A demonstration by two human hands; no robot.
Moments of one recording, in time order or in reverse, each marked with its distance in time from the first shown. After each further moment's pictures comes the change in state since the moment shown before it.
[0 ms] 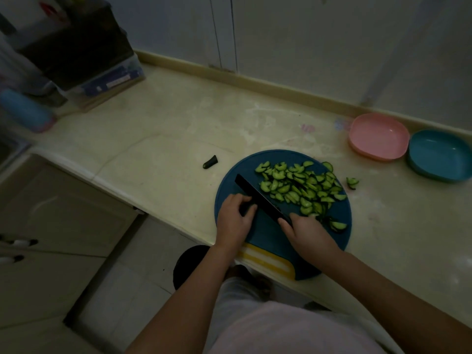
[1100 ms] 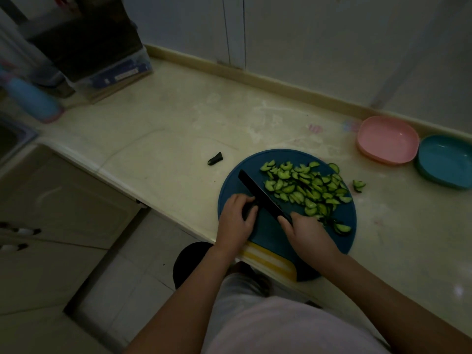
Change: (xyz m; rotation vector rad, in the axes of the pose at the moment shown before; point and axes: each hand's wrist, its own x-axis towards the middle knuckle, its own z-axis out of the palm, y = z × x) left_hand -0.009 -0.005 -0.004 -0.011 -0.038 0.089; right_hand -0.001 -0.011 0.000 0.048 0.021 0.008
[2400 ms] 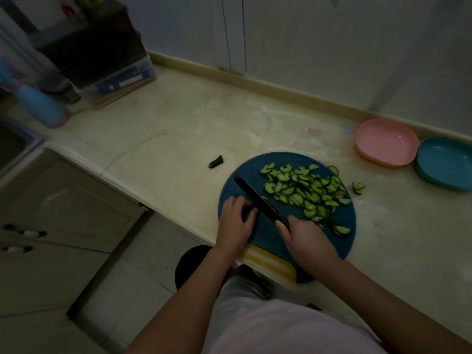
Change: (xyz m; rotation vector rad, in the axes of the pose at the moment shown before) left_hand -0.001 0.001 -0.001 0.047 0.012 -0.017; right_hand -0.011 -0.004 -0.002 -0.032 0.040 -0.070
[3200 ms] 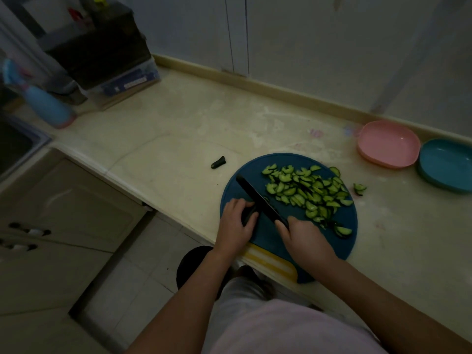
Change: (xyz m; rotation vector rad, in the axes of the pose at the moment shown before) left_hand -0.005 -0.006 -0.002 0.005 -0.031 0.029; right_hand 0.001 -0.006 0.000 0.031 -0.035 0.036
